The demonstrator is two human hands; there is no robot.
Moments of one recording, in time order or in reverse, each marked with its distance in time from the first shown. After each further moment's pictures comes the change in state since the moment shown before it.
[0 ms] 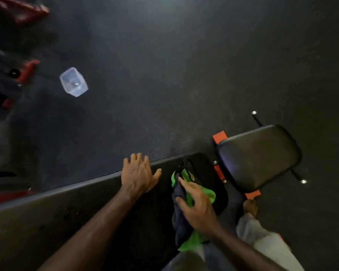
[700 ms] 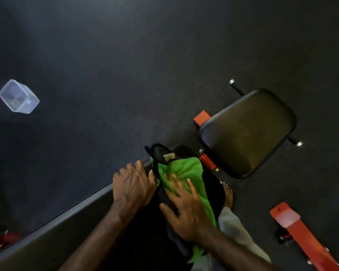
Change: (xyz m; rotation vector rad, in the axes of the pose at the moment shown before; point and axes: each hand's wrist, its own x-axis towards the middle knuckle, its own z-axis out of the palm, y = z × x) left_hand 0.063 0.079 0.041 0.001 -0.018 0.060; right_hand 0.045 0.068 0.018 -0.242 0.010 -0.173
